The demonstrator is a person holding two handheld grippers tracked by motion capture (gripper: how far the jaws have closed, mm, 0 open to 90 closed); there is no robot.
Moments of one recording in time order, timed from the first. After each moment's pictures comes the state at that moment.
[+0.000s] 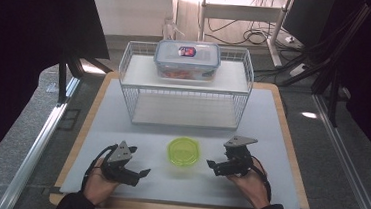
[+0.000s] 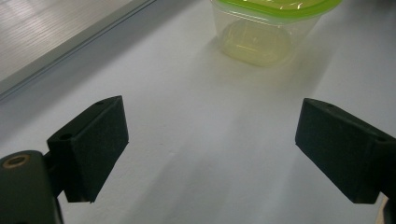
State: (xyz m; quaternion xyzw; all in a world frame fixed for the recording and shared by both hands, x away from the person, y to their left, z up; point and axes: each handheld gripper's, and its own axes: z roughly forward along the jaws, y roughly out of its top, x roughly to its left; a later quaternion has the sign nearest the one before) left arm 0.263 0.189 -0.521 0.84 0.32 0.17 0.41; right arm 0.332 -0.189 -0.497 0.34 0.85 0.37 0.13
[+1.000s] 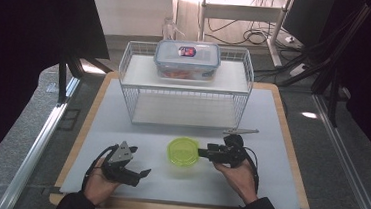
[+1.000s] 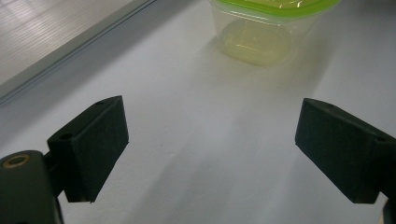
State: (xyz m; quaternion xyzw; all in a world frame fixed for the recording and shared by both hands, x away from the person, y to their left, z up) left arm 0.262 0.187 -0.521 0.84 0.31 0.17 0.41; right arm 0.349 -0.169 -0.486 0.42 0.79 0.45 -0.03
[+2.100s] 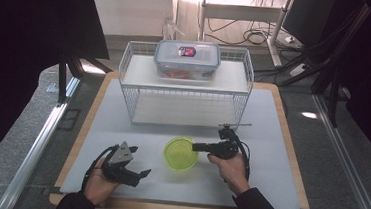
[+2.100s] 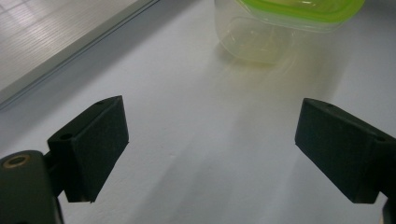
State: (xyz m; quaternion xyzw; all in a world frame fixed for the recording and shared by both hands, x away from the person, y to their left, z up) left arm 0.262 0.187 -0.520 0.84 0.31 0.18 0.41; right arm 0.372 -0.156 -0.492 0.45 0.75 0.46 -0.15
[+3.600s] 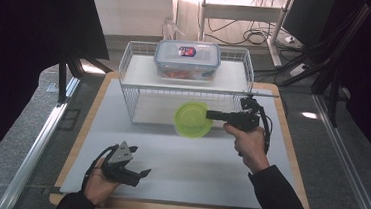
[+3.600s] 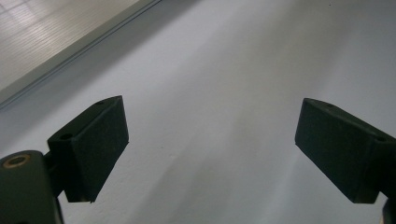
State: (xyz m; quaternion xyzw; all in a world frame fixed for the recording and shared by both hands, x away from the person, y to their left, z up) left arm 0.262 0.188 -0.520 0.84 0.31 0.18 0.41; right arm 0.397 -0.182 -0.386 0.44 0.71 0.54 -0.12
